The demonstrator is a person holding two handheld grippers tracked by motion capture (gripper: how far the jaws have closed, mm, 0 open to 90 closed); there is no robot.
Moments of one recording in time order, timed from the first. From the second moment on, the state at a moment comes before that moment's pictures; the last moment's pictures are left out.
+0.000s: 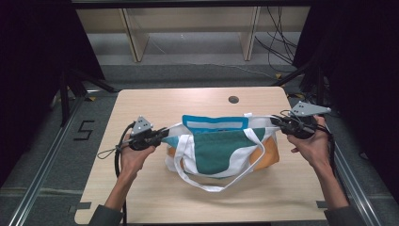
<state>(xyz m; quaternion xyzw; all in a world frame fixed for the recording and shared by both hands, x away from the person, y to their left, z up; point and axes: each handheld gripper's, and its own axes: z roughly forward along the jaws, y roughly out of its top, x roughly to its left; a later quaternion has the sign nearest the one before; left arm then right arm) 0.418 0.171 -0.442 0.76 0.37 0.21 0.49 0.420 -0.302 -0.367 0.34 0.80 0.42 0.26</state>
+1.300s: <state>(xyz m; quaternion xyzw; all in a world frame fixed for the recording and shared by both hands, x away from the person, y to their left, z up) 0.415 0.147 -0.517 0.82 0.35 0.18 0.41 0.431 -0.286 -0.494 0.37 0.85 0.32 0.19</state>
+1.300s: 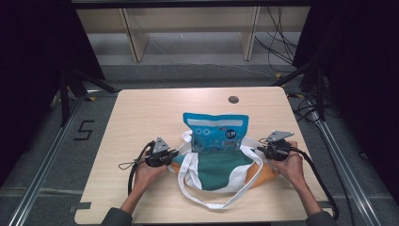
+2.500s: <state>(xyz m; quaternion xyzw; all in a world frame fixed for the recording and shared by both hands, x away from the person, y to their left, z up) 0.414 0.159 -0.464 0.79 0.38 0.20 0.45 0.388 -0.263 -0.395 0.29 0.83 0.46 0.13</state>
